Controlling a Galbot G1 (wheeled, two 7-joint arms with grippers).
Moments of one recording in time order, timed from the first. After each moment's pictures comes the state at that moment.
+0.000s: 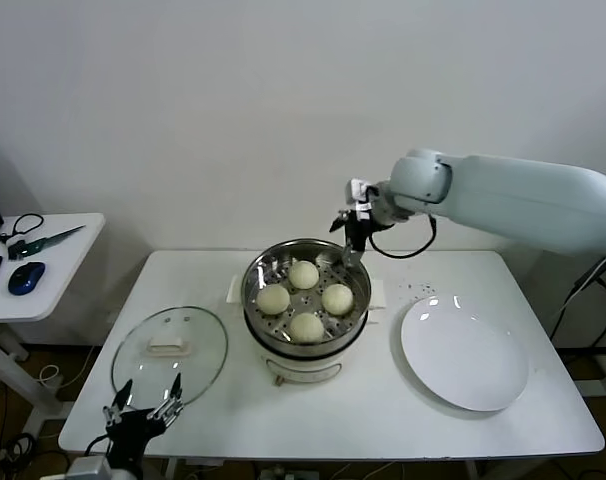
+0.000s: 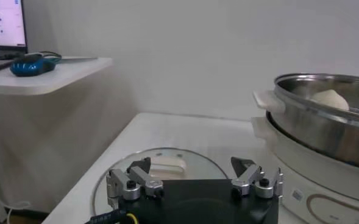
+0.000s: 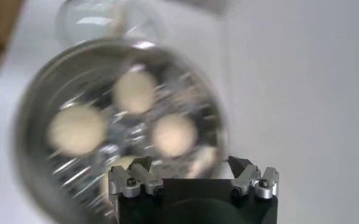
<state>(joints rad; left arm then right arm) 1.80 -1.54 -0.70 -2.23 -0.19 0.27 -0.02 0.73 0.91 -1.43 1.40 0.87 -0.37 -0.58</state>
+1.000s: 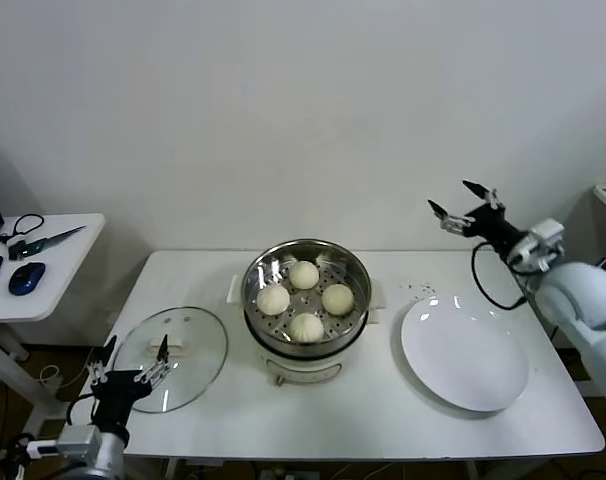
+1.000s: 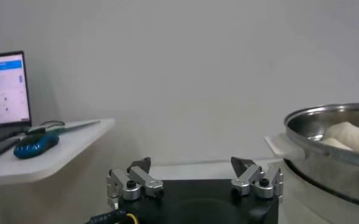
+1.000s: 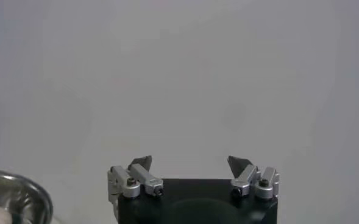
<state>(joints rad) 1.69 -1.43 -0.73 -2.21 -0.11 0.20 -0.01 -0.88 0.63 0.31 1.70 0.70 -0.05 -0.13</state>
